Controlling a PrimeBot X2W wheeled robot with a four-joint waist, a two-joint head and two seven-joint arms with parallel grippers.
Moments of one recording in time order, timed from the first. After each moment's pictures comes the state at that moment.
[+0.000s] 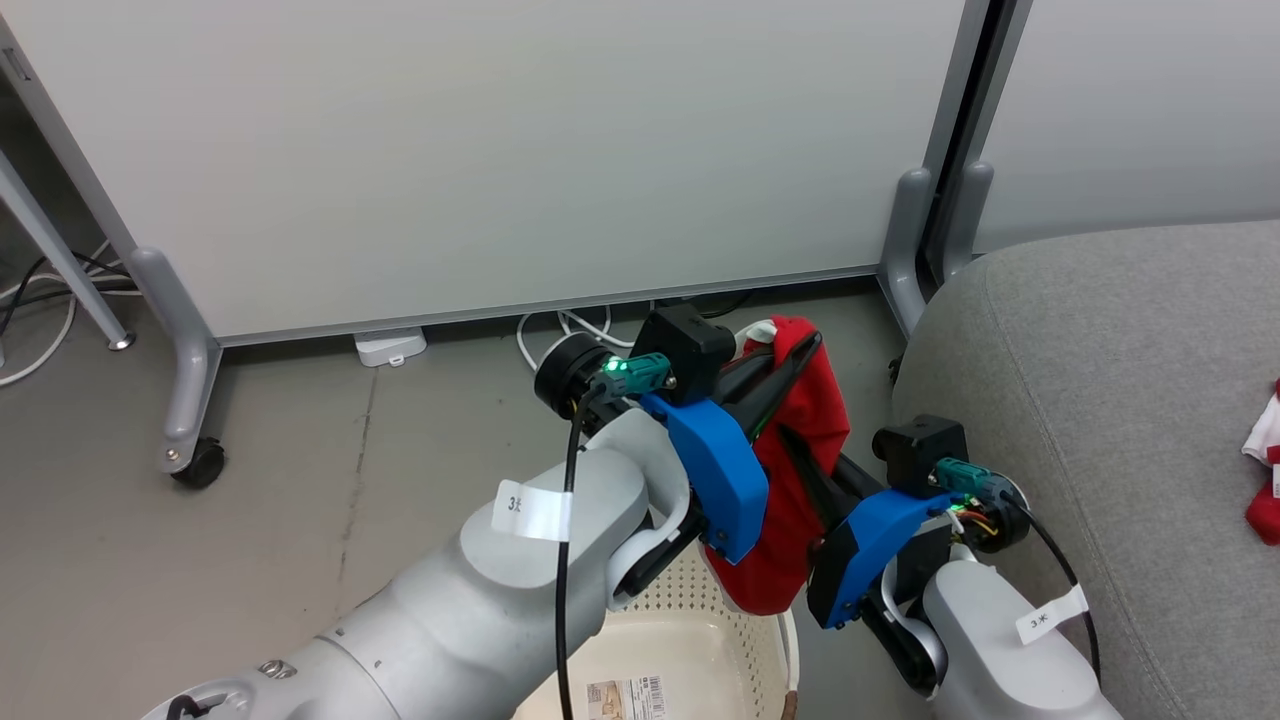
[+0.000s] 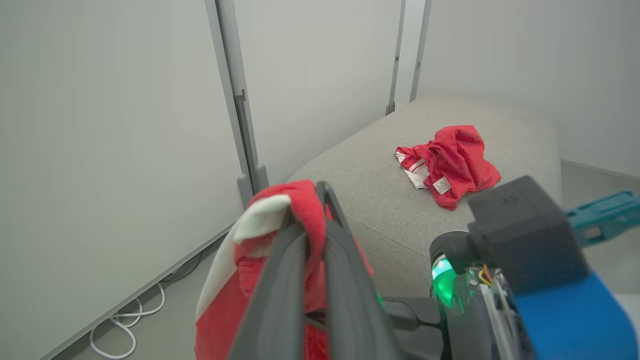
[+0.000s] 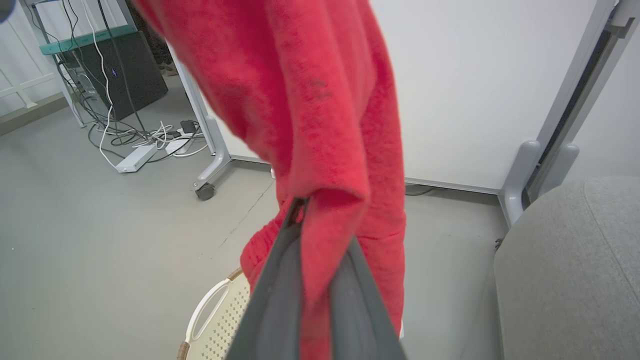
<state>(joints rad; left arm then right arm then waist) -0.91 0.05 -1.27 0.71 -1.00 -0.09 -0.23 -0.50 -0.05 0.38 0.74 0.30 0.13 -0.16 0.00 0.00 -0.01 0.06</state>
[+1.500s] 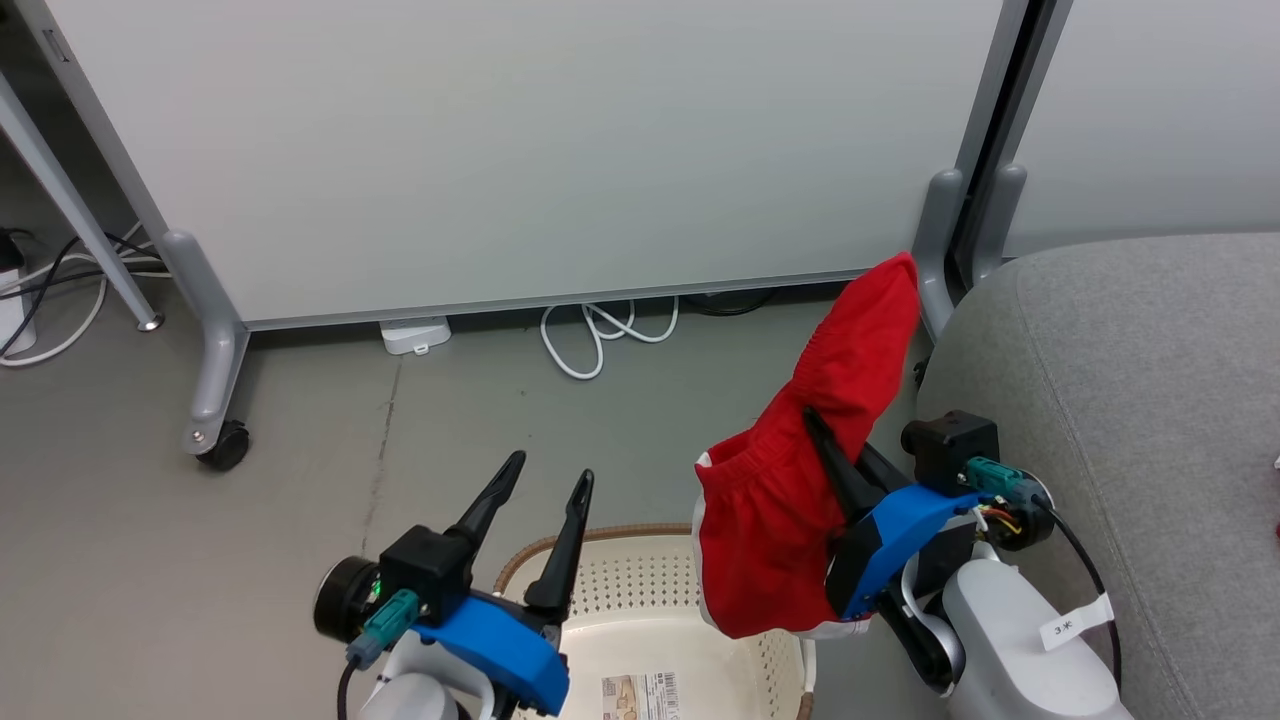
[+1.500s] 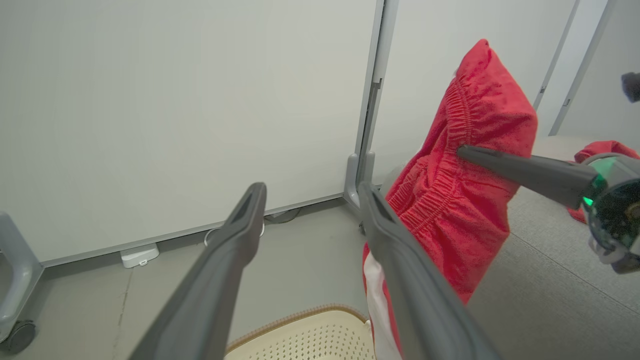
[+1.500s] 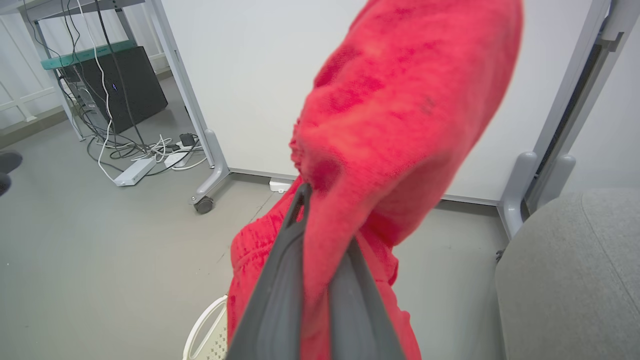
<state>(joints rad) -0.25 0.17 -0.55 0.39 -0.44 -0.07 -0.26 -0.47 -0.05 0.31 0.69 0.27 0.13 -0.18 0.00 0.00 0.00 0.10</state>
